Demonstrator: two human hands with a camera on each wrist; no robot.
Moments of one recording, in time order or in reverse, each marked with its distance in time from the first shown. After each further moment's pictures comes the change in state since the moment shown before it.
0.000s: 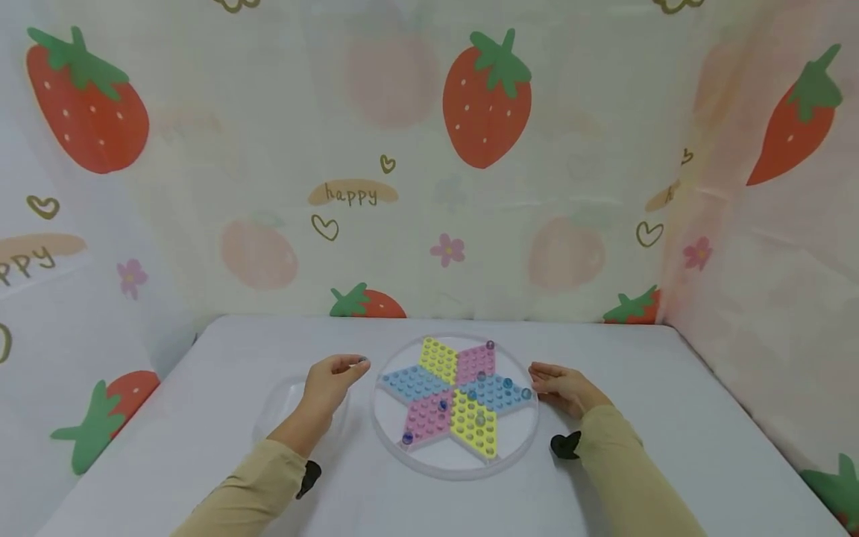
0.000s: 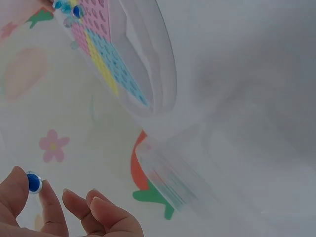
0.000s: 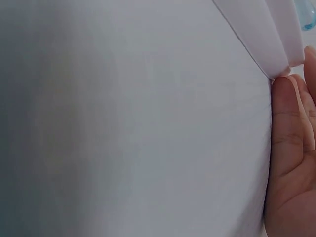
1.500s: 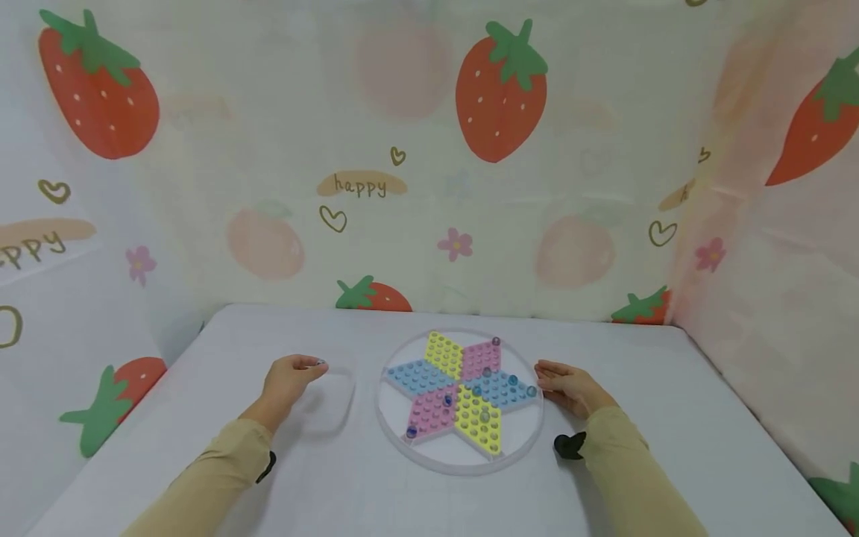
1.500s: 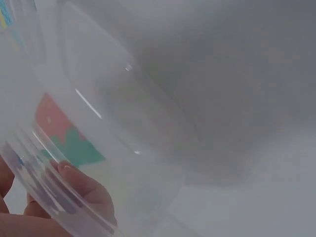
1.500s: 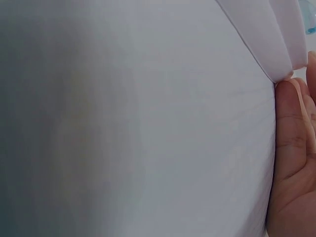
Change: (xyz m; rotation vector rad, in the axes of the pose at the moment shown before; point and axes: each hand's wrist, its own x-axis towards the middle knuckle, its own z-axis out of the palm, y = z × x) left_hand 0.031 -0.047 -0.063 0.177 0.004 -0.042; right_hand -0.004 0.001 -0.002 0.075 -0.037 -0.012
